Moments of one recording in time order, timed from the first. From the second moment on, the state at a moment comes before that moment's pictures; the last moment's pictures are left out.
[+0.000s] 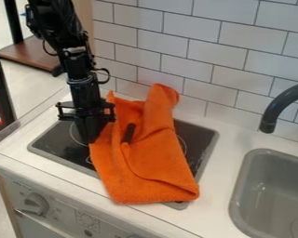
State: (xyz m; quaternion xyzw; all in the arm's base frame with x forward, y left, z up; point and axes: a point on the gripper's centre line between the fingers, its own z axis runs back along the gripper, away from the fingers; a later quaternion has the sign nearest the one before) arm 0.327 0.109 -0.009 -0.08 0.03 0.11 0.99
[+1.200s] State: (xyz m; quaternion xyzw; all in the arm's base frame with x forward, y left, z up) arm 0.333 0.073 0.052 -0.14 0.00 0.08 0.99
